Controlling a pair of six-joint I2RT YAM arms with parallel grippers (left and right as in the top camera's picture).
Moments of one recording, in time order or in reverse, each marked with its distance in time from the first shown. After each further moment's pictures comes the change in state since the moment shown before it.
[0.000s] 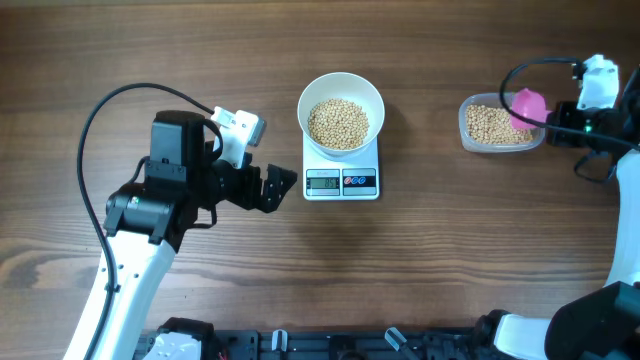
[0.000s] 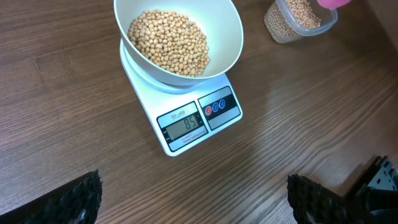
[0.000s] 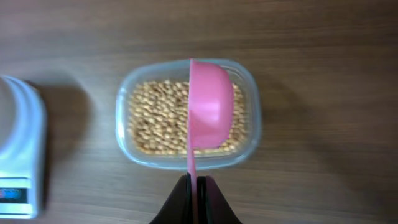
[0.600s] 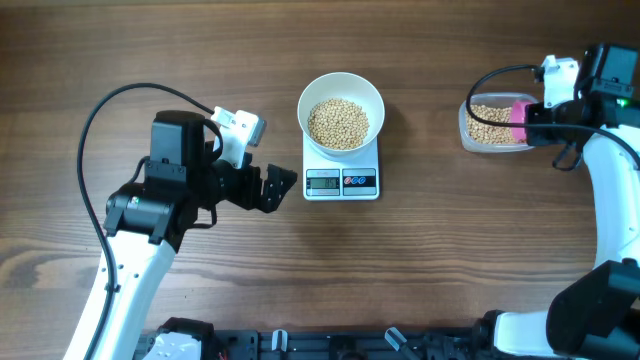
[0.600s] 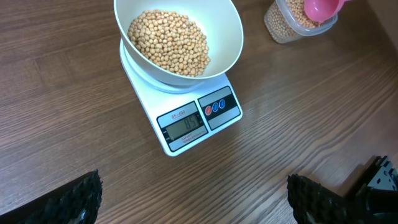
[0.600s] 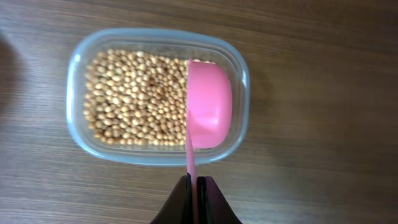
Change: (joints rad) left arm 0.000 0.000 0.000 0.000 0.000 0.000; right arm 0.151 0.071 0.000 0.008 0.280 -0.050
